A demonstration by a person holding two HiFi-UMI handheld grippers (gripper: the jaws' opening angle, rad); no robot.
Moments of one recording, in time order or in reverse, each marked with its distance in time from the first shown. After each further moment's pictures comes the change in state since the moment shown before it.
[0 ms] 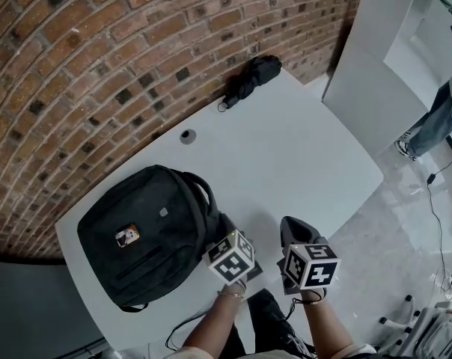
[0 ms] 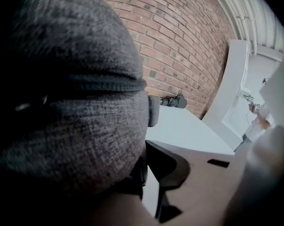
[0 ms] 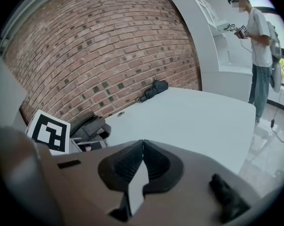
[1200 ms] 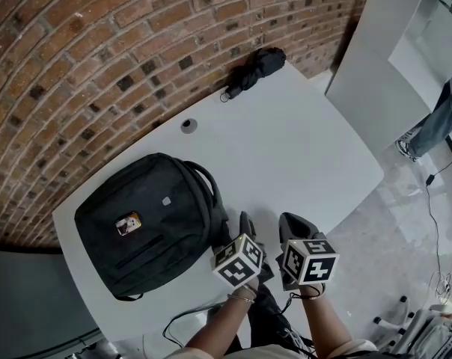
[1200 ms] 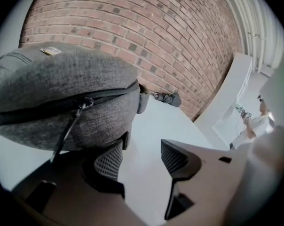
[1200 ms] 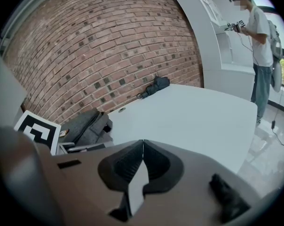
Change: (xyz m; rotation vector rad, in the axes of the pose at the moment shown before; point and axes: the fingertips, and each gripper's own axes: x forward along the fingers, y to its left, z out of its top) left arm -0.020 -0.020 -0.039 -0.137 0.070 -0.089; right arm 0.003 0.001 -0.017 -0.020 0.039 0.015
